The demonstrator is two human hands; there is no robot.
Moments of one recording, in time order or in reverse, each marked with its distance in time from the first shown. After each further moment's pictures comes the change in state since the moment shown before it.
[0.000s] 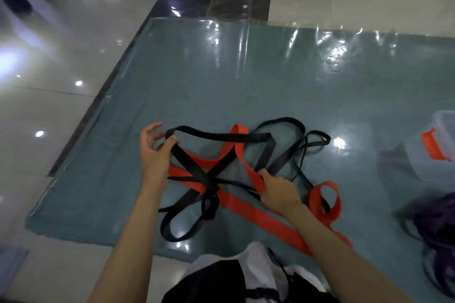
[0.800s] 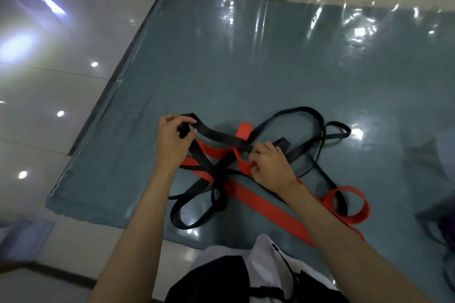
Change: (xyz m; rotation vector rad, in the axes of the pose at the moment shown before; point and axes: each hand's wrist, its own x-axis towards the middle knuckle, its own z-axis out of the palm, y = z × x) left_hand 0.023 -0.007 0.007 0.652 -0.157 0.248; right_hand 0.037 -0.039 -0.016 -0.027 0.283 -0.417
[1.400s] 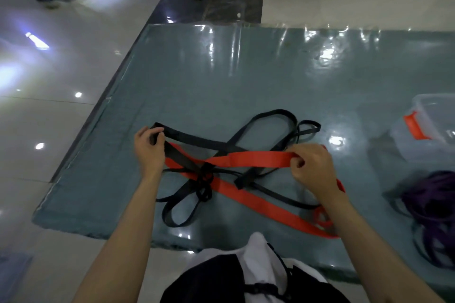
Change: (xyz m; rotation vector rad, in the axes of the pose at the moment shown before) left_hand -0.025 -0.026 -0.007 -0.192 0.247 -0.149; right_hand -0.105 0.053 -0.073 0.050 0.540 0.117
